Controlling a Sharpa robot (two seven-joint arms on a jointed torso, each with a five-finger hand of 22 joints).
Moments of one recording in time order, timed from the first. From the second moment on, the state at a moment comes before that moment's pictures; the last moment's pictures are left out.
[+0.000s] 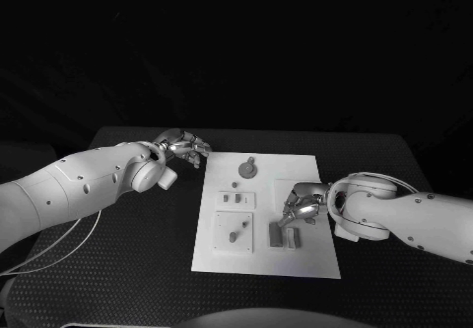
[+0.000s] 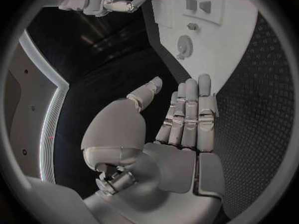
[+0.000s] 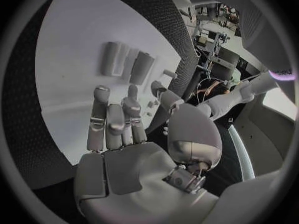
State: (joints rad) left arm 1.21 -0.70 -0.08 1.11 -0.47 -0.14 0.08; left_hand 1.06 -0.08 0.54 -0.21 0.06 0.80 0.19 0.30 0.53 1.06 0.12 0.12 0.41 1.01 0.03 0.83 0.66 0.04 1.14 -0.07 0.24 1.23; right arm 1.23 -0.84 -0.20 1.62 -1.18 0.01 -0.35; right_hand 0.84 -0.19 0.65 -0.22 0.08 1.06 0.08 0.24 0.76 1.18 -0.03 1.15 1.19 1.23 -0.13 1.51 0.96 0.26 1.12 0.00 0.80 1.31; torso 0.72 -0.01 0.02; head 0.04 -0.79
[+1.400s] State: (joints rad) left arm 1.21 -0.70 -0.08 1.11 -0.47 -0.13 0.09; left_hand 1.06 -0.08 0.53 -0.20 0.06 0.80 0.19 0.30 0.54 1.06 0.10 0.25 0.48 1.02 0.01 0.82 0.68 0.04 1.16 -0.08 0.23 1.25; right arm 1.13 -0.84 -0.21 1.70 -1.60 -0.06 -0.28; right_hand 0.95 -0.17 0.62 -0.23 0.08 1.22 0.01 0.35 0.82 1.40 -0.10 1.33 1.31 1.33 -0.15 1.51 1.05 0.26 1.19 -0.03 0.80 1.31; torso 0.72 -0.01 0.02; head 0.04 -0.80
